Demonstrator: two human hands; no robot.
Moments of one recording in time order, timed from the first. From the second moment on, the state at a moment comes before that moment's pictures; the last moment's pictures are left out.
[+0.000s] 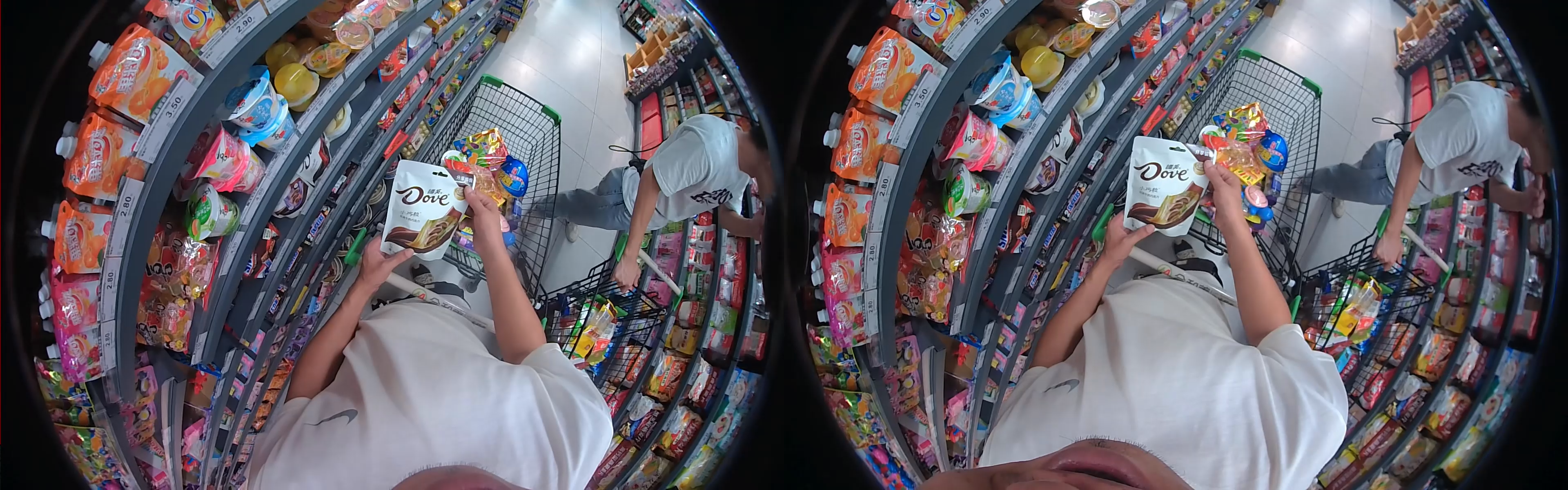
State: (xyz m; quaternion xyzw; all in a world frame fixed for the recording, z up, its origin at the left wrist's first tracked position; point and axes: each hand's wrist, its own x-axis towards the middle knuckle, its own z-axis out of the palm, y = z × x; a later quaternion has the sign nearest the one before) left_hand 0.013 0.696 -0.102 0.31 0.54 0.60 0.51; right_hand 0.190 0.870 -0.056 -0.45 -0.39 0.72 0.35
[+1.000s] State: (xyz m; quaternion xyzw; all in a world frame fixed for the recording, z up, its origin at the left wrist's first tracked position) left_hand 0.008 0.695 -0.100 0.31 0.56 0.57 0.52; right_hand 0.191 0.861 -0.051 -0.46 -0.43 0.72 0.30
